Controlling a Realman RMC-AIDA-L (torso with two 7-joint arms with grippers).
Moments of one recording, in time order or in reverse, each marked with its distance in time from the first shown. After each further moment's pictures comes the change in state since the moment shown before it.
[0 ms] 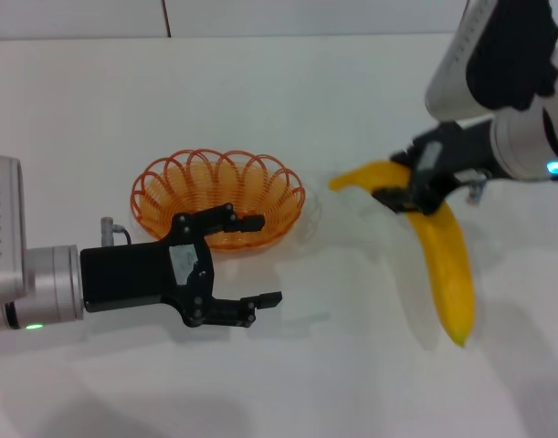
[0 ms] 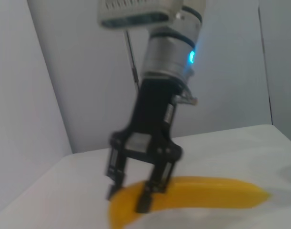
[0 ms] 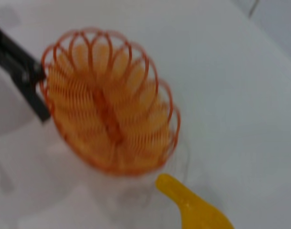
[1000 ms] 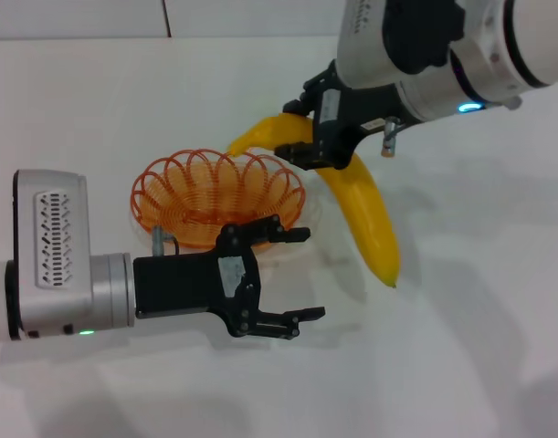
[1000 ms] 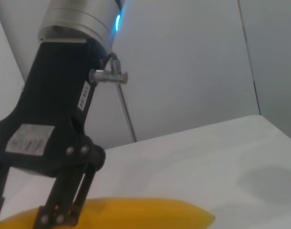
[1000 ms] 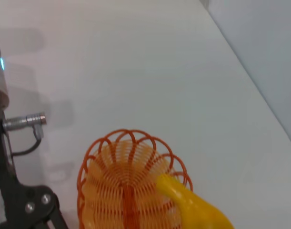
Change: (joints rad) left arm 0.005 0.002 0.487 0.013 -0.422 -0.163 0.079; right arm 0.222 0.004 -0.009 0.157 0.170 0.096 -0.249
